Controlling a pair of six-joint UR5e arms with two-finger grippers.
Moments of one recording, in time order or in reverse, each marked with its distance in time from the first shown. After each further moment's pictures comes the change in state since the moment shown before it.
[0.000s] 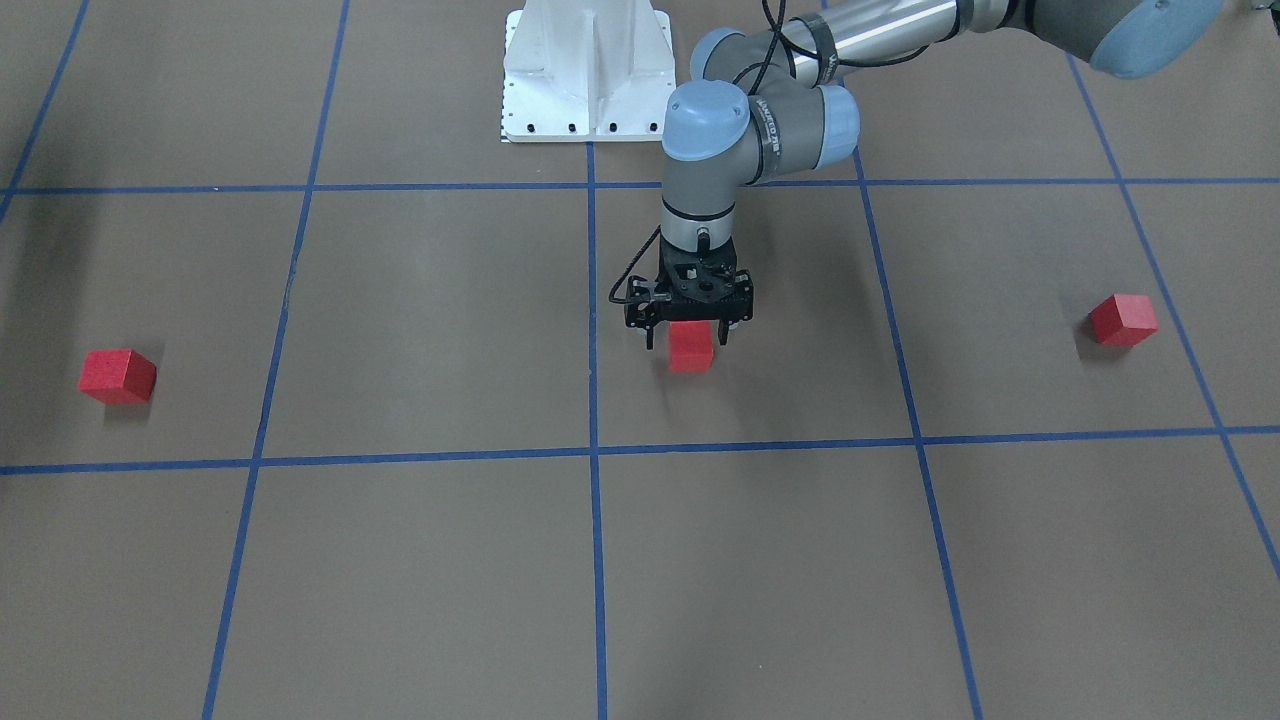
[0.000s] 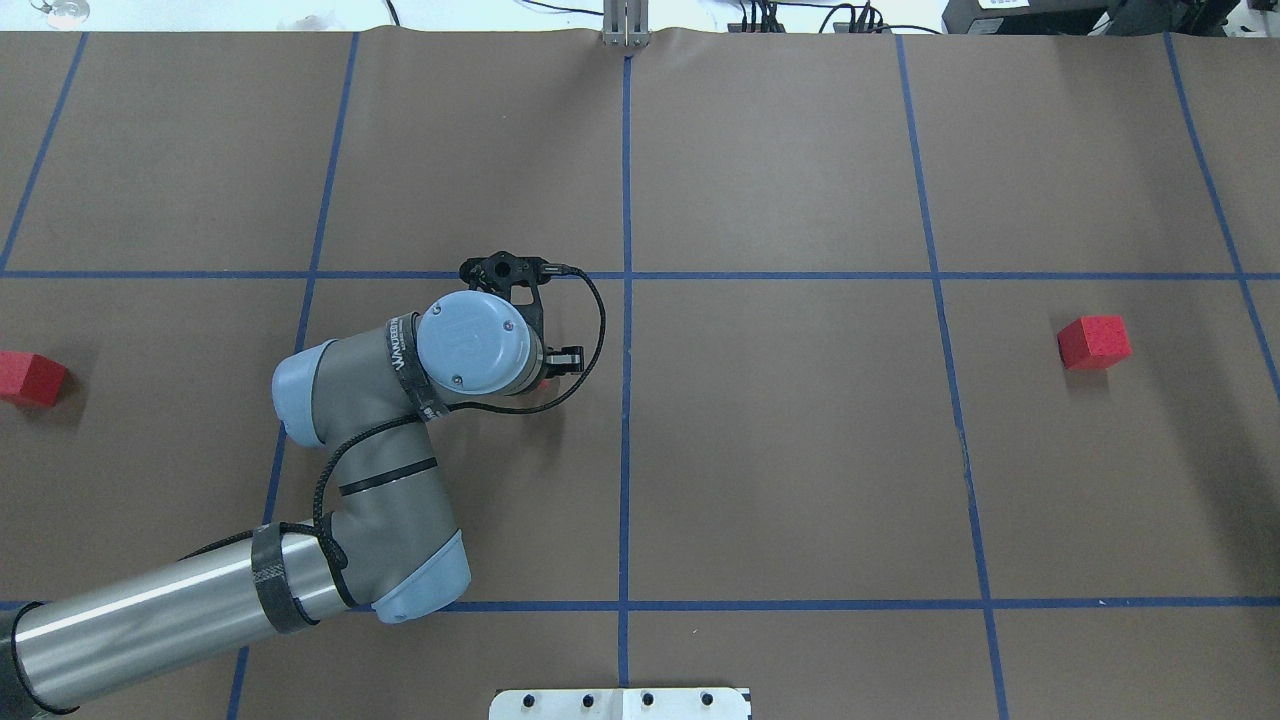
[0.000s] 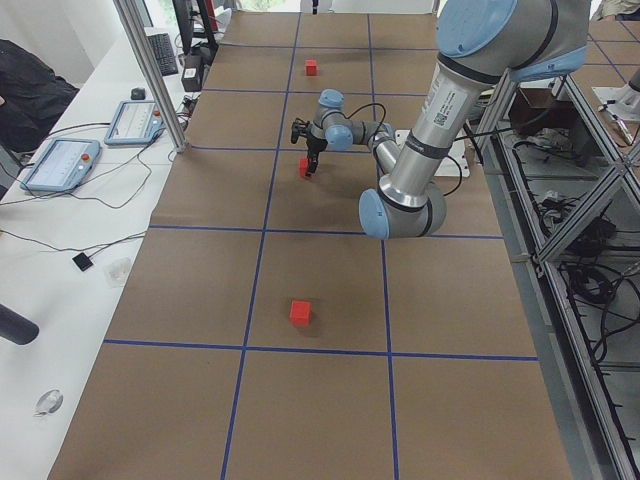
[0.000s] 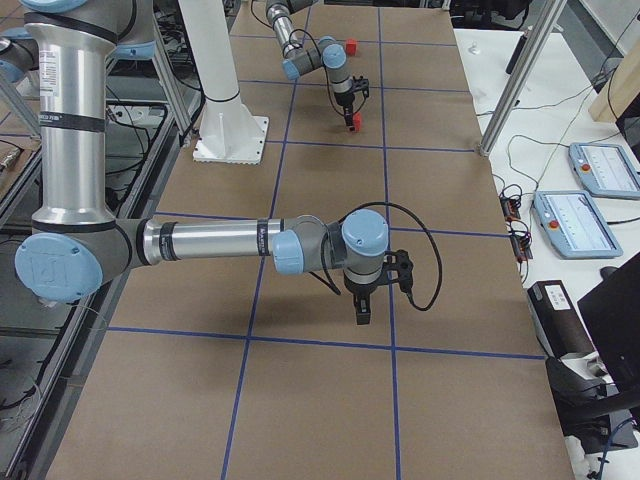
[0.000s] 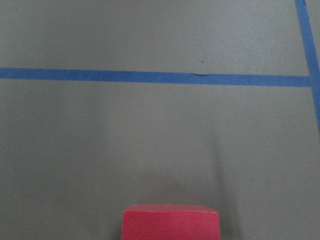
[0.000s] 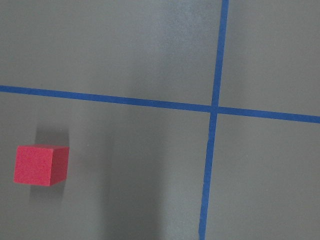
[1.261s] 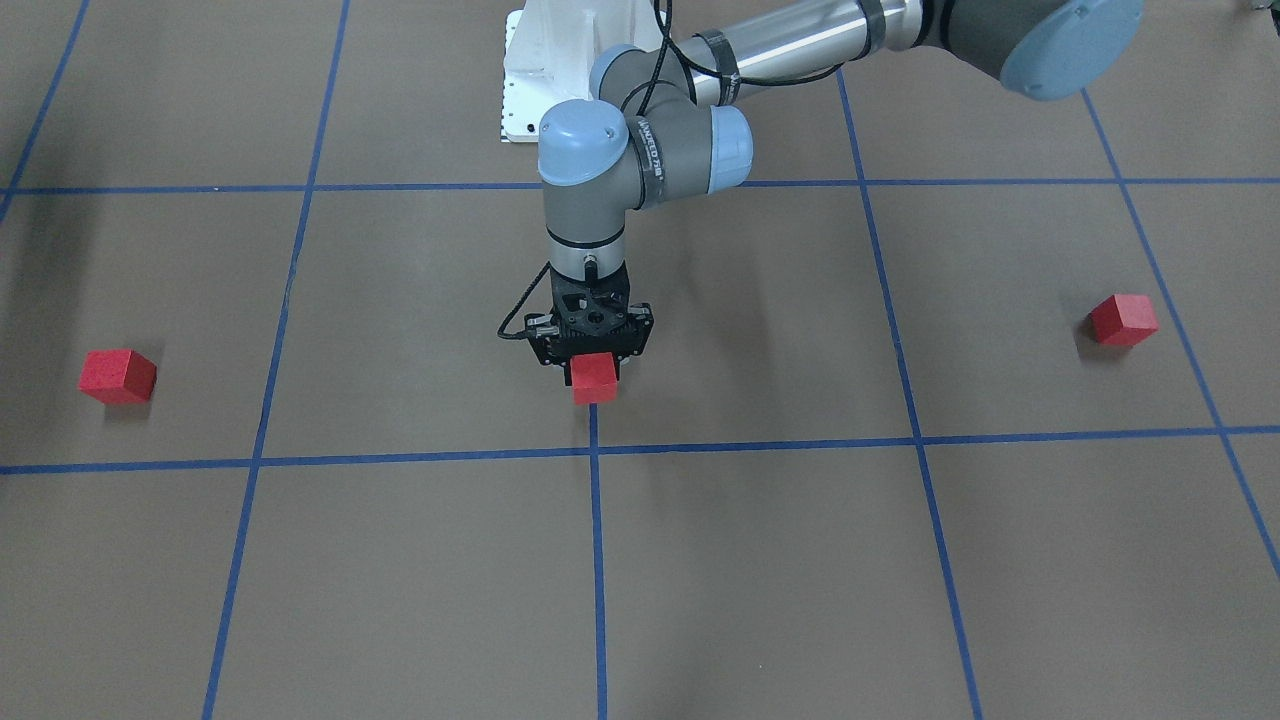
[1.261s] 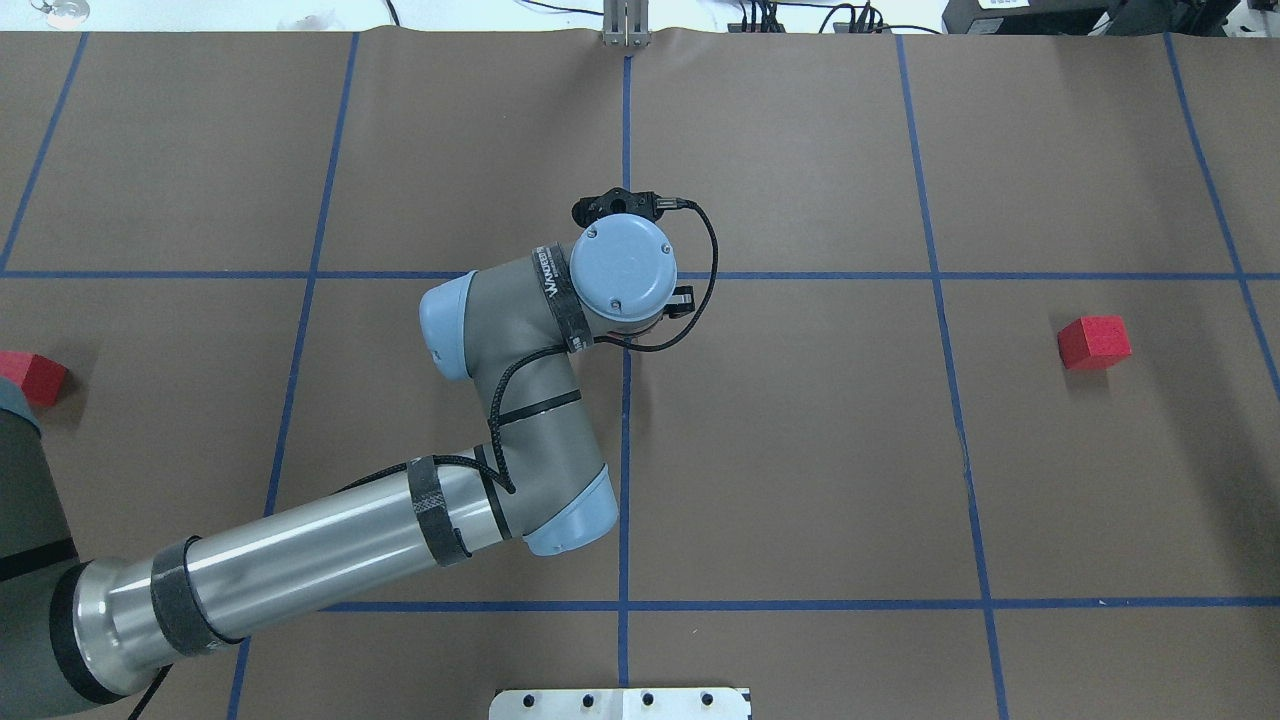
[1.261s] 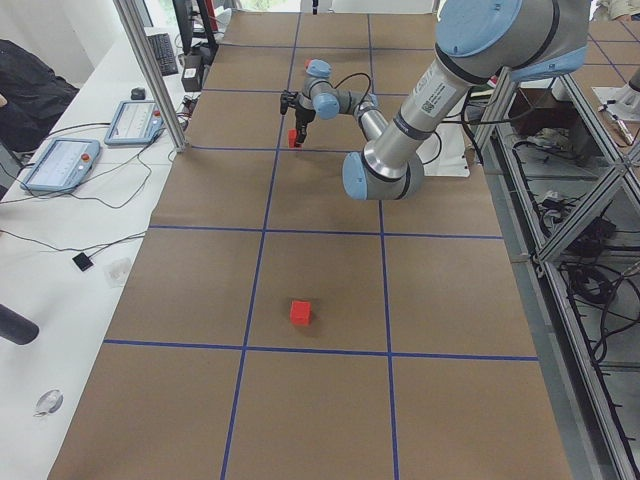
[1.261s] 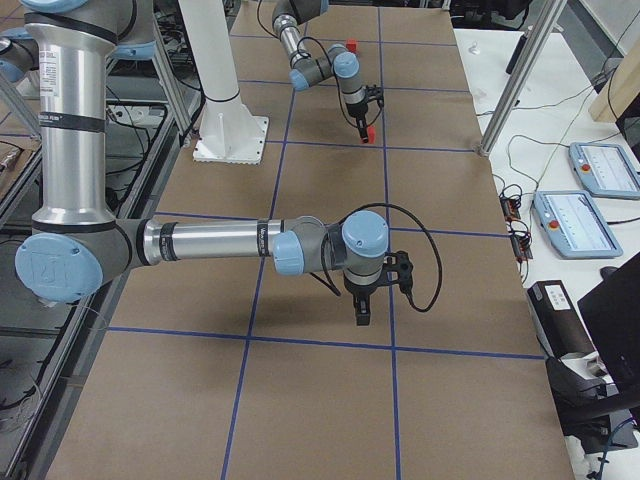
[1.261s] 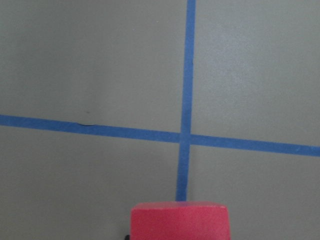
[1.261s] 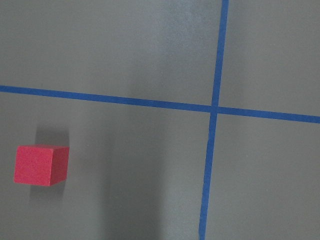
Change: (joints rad) left arm -0.024 -0.296 0.255 0.028 0.000 -0.051; right arm 0.000 0.000 -0.006 0.000 0.000 0.000
